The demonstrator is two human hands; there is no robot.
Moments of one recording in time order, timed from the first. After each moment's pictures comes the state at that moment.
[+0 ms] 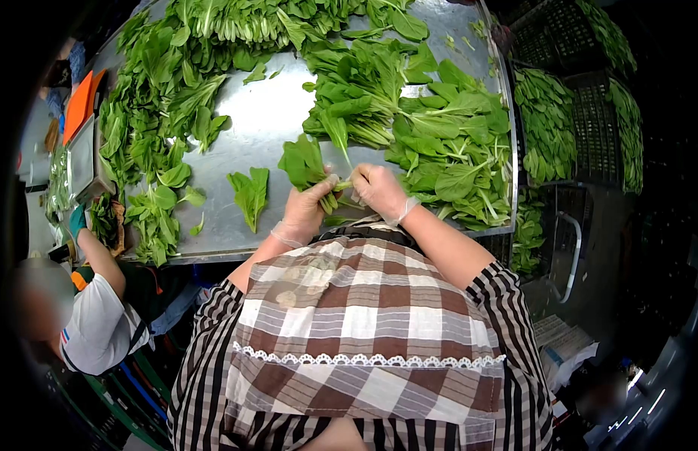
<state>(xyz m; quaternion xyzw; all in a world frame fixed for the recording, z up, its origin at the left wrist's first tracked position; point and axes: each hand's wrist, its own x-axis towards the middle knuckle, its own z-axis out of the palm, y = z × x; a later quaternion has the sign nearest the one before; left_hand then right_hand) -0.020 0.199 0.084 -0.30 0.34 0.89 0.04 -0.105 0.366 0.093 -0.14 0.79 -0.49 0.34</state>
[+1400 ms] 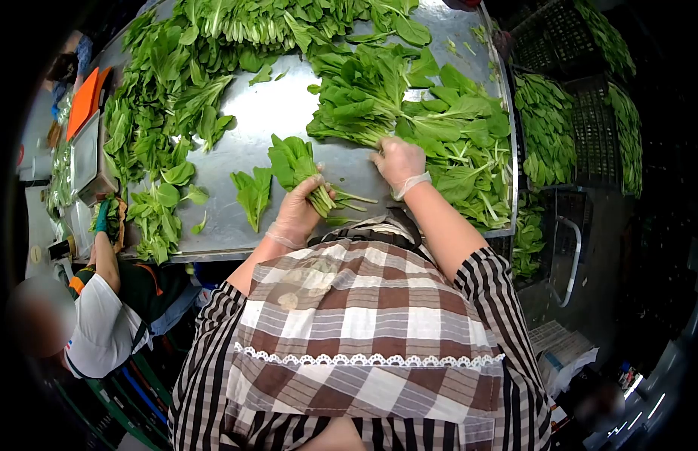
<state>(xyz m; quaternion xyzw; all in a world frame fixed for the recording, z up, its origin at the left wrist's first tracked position) -0.023 0.172 0.049 -0.32 0.20 0.93 0.06 -0.166 0.361 0.066 -0.23 0.95 -0.20 0.10</state>
